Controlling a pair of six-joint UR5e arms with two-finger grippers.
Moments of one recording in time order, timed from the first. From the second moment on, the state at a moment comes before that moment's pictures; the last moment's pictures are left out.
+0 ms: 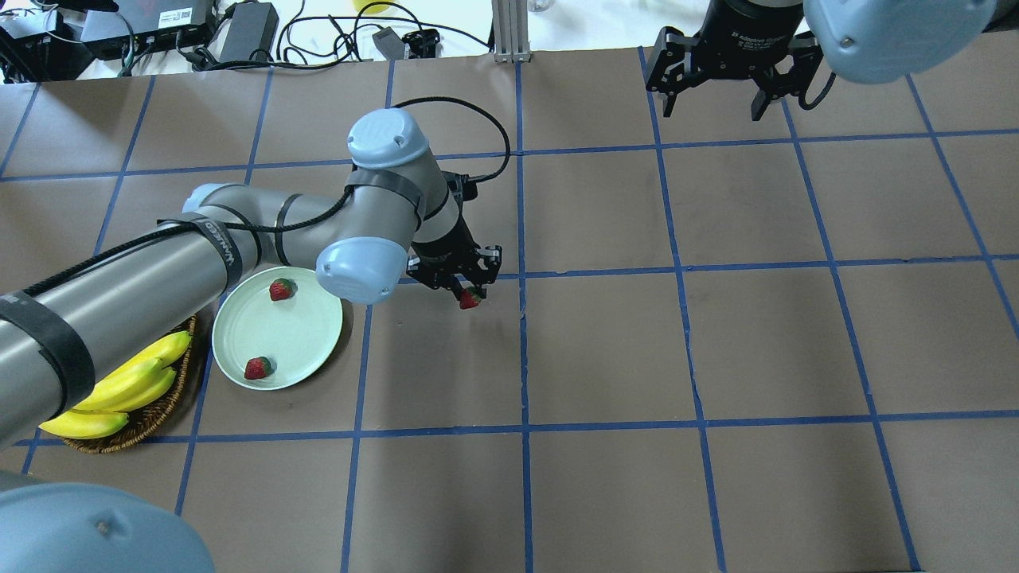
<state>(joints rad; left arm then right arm) -1.74 -1.98 -1.75 -1.09 1.39 -0.15 1.63 -1.41 1.43 -1.70 -1.59 0.18</state>
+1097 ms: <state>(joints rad) -1.41 -1.92 -1.73 -1.37 1.67 0.18 1.63 -1.41 1.43 -1.70 -1.59 0.18</state>
